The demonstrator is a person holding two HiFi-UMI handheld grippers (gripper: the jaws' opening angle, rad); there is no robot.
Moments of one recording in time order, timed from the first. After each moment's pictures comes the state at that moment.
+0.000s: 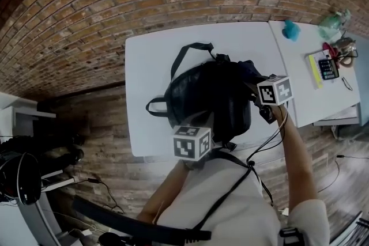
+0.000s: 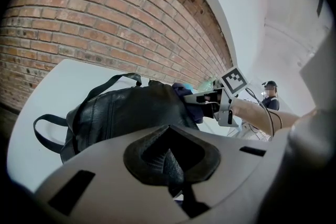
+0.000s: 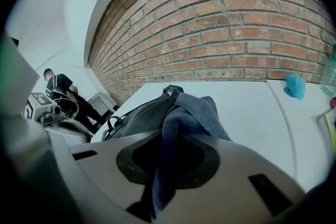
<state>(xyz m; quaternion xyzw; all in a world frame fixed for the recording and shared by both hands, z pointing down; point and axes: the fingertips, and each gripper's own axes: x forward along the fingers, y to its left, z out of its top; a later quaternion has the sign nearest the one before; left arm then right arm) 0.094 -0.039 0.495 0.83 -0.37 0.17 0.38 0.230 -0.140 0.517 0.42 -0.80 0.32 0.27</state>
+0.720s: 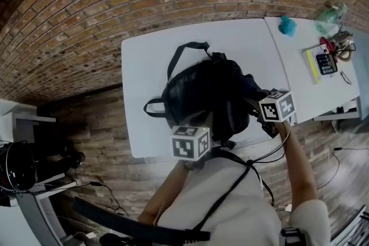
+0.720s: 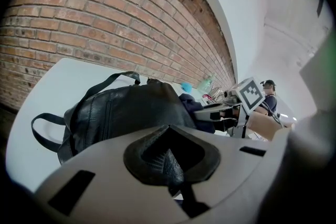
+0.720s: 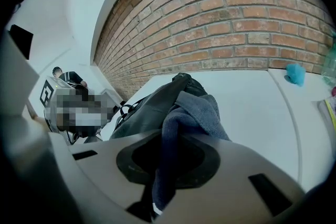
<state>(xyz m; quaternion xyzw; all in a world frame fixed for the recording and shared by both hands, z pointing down) 0.099 -0.037 0.496 0.83 -0.37 0.17 0.38 0.226 -0.077 0.520 0.38 -0.81 0.34 0.28</state>
